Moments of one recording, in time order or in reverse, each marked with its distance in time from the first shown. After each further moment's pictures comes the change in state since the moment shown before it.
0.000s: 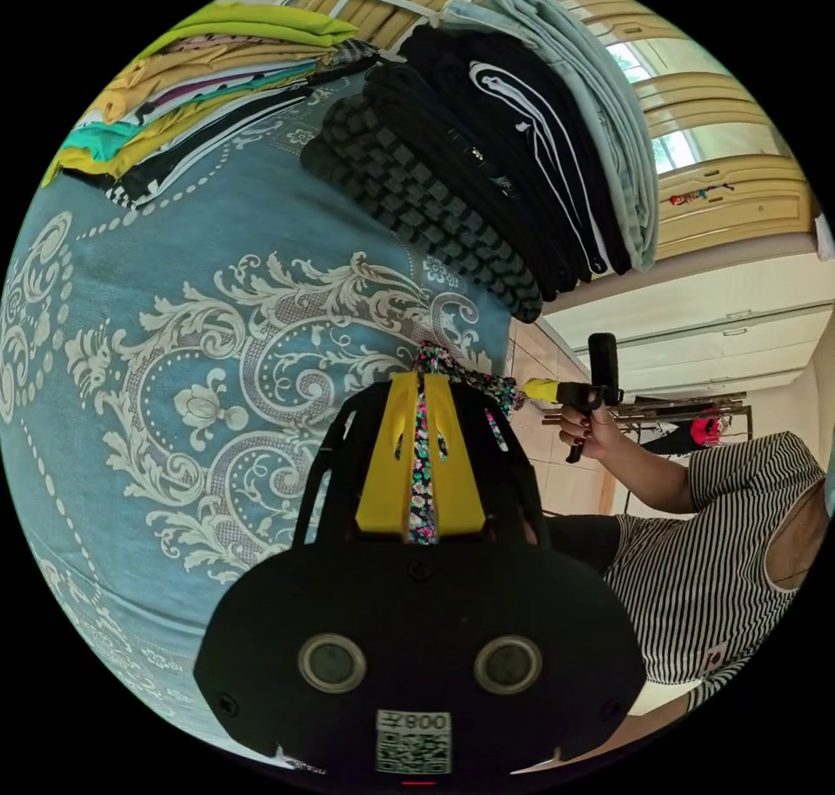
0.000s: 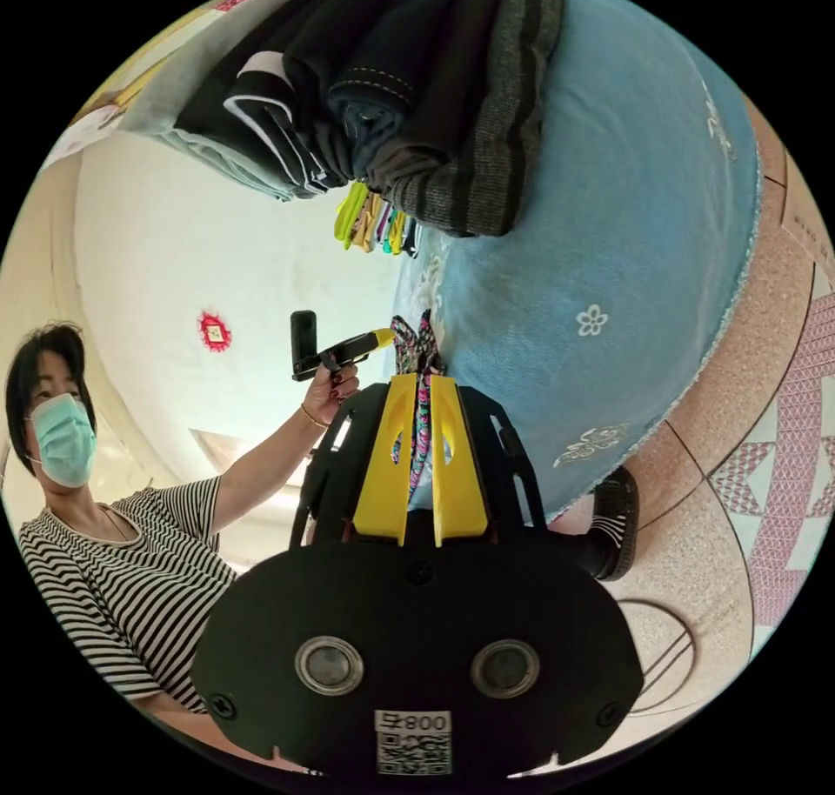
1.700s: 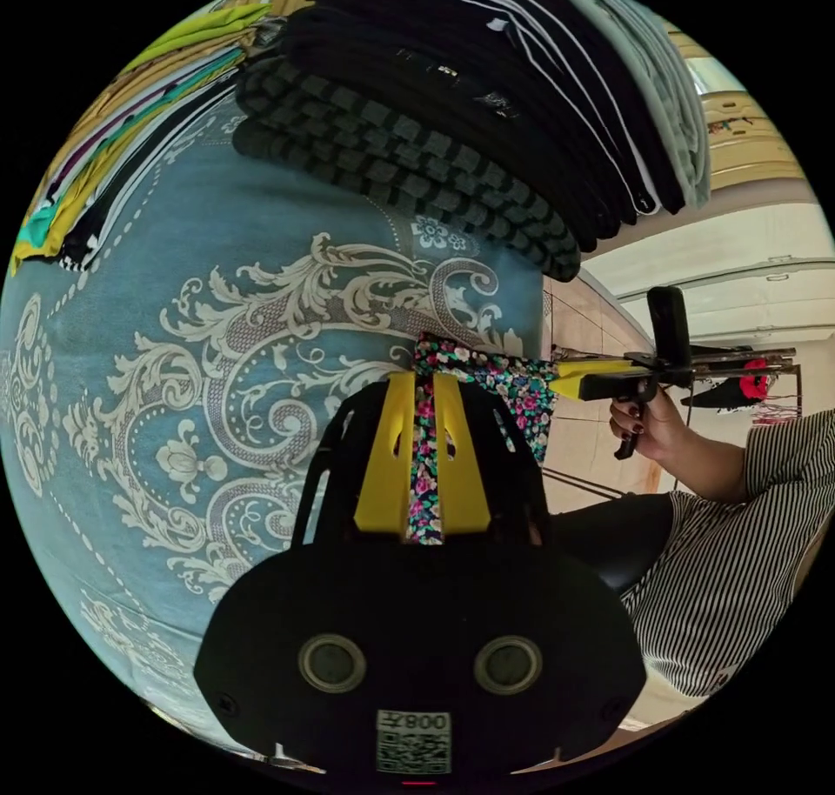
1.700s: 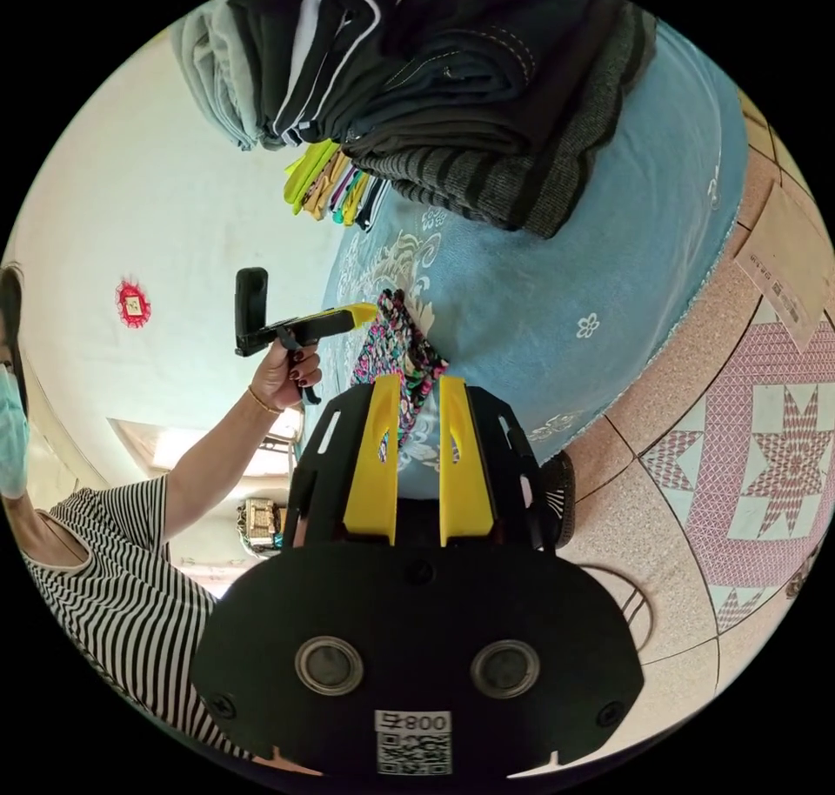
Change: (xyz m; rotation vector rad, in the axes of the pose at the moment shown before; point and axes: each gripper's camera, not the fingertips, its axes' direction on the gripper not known) left arm -0.005 0.040 0.032 -0.141 -0.123 0.109; right arm -0.041 -0.010 0.119 -0.067 0.287 -0.002
